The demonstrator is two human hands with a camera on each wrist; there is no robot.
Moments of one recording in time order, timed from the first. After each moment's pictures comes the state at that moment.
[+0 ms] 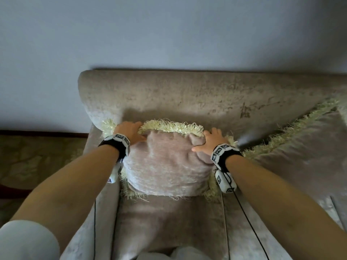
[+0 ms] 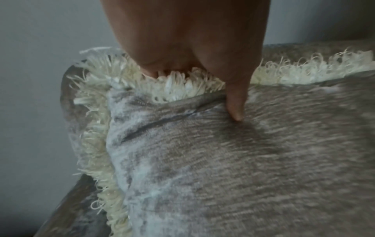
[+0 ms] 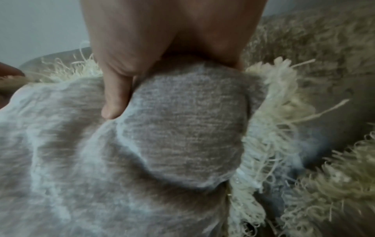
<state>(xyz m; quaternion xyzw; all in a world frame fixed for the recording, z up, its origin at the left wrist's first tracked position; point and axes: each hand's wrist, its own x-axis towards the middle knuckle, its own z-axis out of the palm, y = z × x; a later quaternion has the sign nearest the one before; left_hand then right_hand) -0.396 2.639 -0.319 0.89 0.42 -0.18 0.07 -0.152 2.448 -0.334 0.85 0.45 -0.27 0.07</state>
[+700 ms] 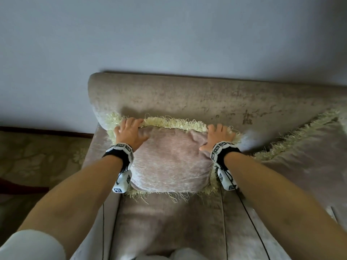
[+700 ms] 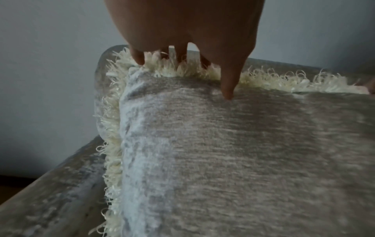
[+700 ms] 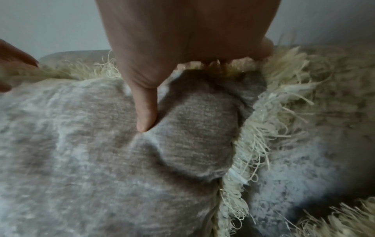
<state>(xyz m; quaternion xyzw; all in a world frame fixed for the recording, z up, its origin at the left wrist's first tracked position) -0.418 2.618 -0.327 0.84 0.53 0.02 0.14 -0.153 2.465 -0.314 0.87 0.44 -0.16 0.13</state>
